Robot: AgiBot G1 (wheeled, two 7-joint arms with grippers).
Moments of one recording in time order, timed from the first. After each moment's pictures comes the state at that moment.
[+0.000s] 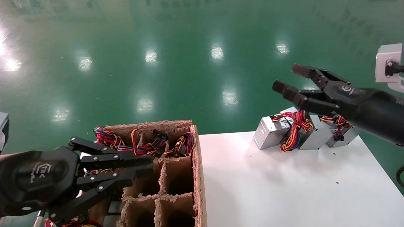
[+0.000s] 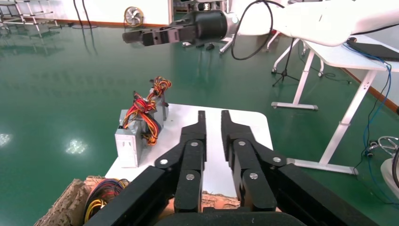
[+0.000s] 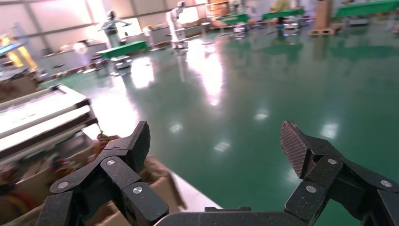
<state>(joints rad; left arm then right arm) -1.10 0.55 0.43 -1.24 0.62 1.43 -0.10 1.24 -0.73 -0.27 0.73 -0.80 -1.32 0.10</state>
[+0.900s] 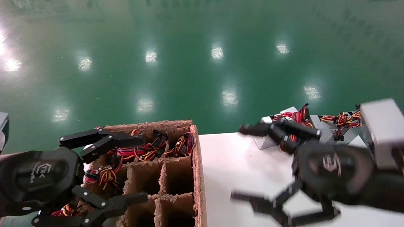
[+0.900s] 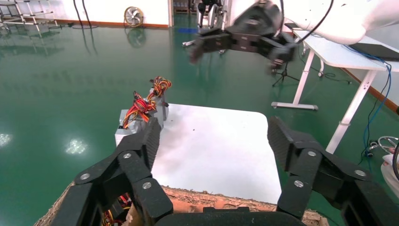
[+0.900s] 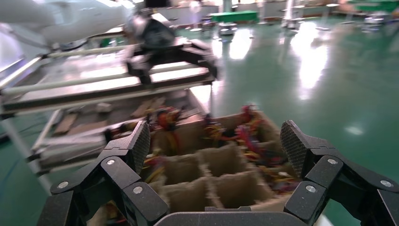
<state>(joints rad) -1.10 0.55 0.43 -1.24 0.62 1.43 -0.10 1.09 -0.62 -0.28 1.24 -0.74 -1.48 0.18</state>
